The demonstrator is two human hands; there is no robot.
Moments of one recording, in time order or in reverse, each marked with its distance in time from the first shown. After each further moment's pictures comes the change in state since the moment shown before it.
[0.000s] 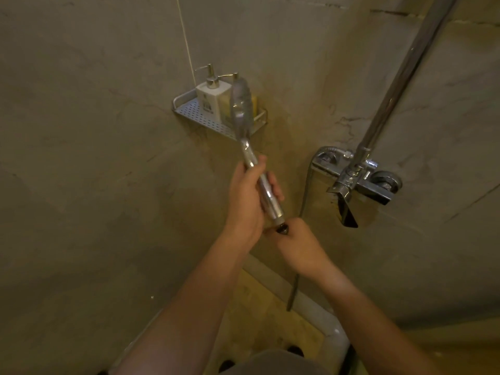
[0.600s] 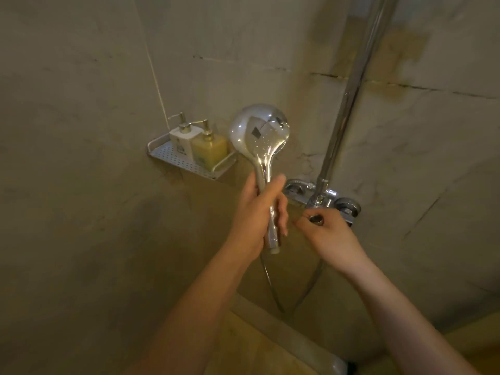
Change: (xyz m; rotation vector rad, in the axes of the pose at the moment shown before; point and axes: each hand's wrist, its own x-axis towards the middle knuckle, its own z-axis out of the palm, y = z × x) left_hand -0.004 0.011 0.053 0.191 -0.395 0.035; right_hand -0.018 -0.034 -0.099 -0.015 0.303 -0.102
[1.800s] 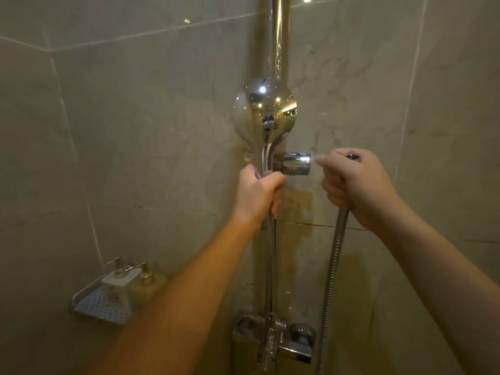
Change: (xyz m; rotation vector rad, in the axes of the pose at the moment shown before) left_hand 0.165 0.146 0.160 0.189 -0.275 0.461; right_hand 0.068 -0.182 -0.210 0.364 0.345 -0.477
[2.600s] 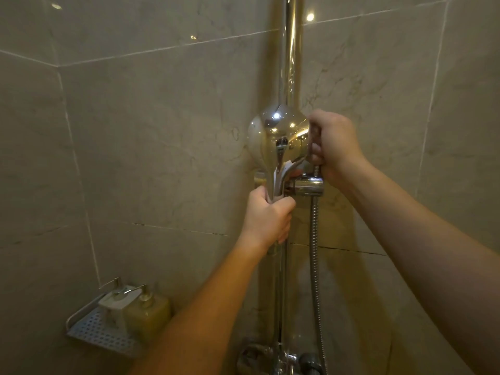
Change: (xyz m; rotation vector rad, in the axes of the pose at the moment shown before) left_hand 0.015 -0.019 -0.011 -0.032 -0.088 -0.033; right_hand 0.108 -0.012 0.038 0.161 0.119 -0.041
